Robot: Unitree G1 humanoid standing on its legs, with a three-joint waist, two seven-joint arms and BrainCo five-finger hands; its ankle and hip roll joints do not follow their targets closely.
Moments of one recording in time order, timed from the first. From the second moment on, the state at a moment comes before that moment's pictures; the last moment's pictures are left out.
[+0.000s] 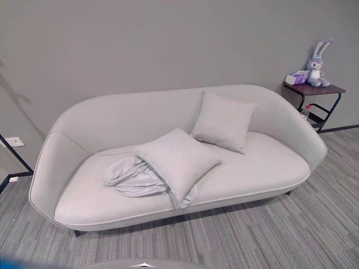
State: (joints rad) left arm 0.04 0.13 0.22 1.50 -0.86 -0.12 0.04; right arm 0.14 -0.21 -0.14 1.59 0.80 0.03 0.07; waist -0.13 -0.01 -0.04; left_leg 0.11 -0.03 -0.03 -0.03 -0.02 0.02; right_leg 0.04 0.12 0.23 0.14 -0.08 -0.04
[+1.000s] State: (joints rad) left arm 0.04 0.12 0.07 1.44 -0.80 -0.12 0.01; right arm 0.09 -0.21 0.30 1.47 0.24 0.01 0.10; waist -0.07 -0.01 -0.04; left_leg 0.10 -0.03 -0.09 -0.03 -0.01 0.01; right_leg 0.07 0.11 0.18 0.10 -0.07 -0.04
